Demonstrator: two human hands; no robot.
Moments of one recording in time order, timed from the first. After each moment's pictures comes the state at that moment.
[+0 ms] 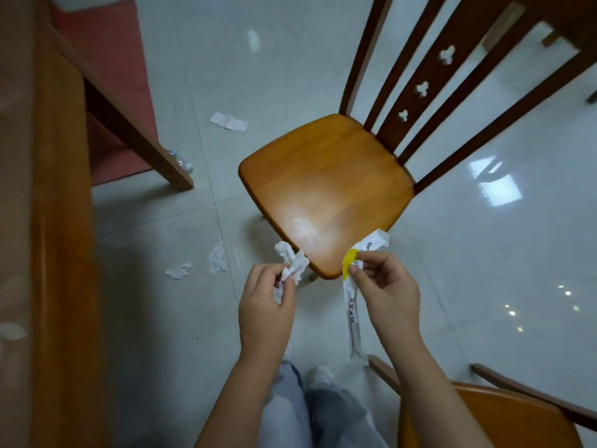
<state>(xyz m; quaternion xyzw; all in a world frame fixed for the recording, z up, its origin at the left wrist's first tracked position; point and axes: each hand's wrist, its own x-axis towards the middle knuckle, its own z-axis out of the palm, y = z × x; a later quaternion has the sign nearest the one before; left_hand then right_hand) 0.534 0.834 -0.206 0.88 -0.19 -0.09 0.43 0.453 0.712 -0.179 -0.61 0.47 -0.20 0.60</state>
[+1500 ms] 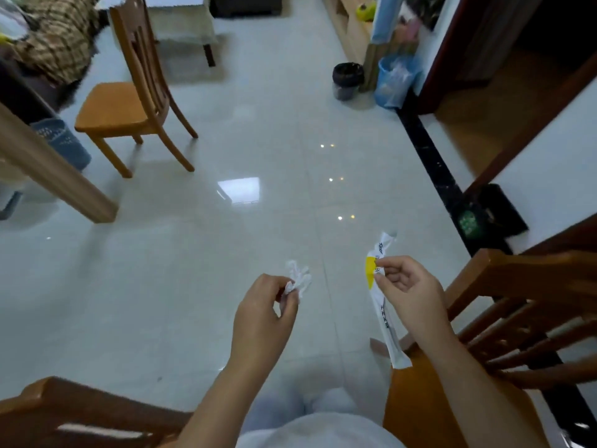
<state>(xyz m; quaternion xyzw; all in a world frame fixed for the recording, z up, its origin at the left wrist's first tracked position) 0.281 0.310 -0.021 0.47 -0.76 -0.33 0.29 0.091 0.392 -0.019 -0.31 0.73 -0.54 0.27</state>
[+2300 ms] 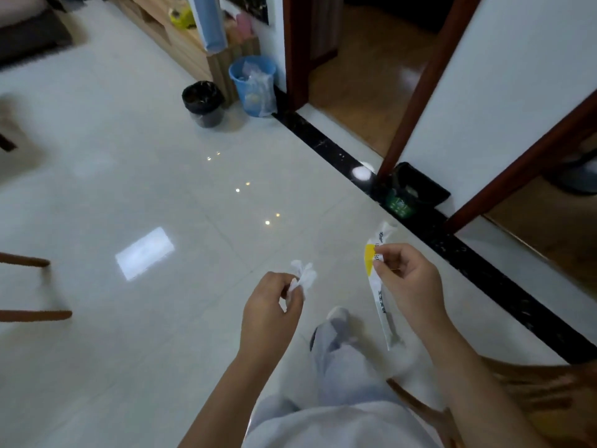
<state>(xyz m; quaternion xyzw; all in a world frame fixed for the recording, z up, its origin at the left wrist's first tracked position) -0.023 -0.014 -0.044 0.27 -0.85 -0.44 0.12 -0.138 0.147 -0.031 -0.07 0.81 -0.58 0.08</state>
